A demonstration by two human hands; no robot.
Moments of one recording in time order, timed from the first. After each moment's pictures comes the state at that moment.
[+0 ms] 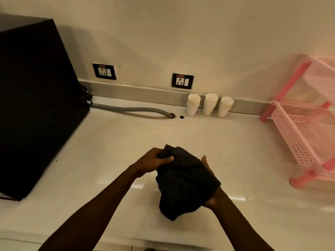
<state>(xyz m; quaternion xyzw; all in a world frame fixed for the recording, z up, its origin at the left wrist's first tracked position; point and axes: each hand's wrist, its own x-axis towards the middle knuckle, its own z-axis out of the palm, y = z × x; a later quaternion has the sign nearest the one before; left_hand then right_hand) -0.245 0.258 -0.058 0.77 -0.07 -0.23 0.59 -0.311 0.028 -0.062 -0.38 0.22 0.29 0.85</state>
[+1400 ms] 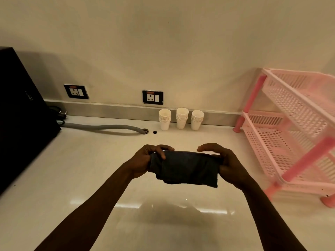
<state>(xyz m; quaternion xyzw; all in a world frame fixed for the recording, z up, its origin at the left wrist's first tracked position) -0.205 0.129 0.002 0.62 -0.19 -0.21 0.73 -0.254 -0.181 0.035 -0.81 -0.19 0.00 0.55</state>
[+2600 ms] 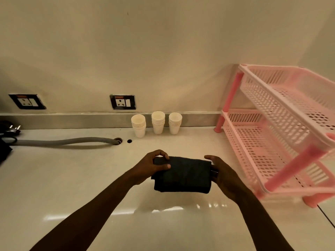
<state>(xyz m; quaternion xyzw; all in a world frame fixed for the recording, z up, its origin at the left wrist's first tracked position) -0.119 0.022 -0.035 0.72 -0.12 -0.26 0.64 -0.203 -0.269 -0.035 -0.64 0.16 0.07 0.75</state>
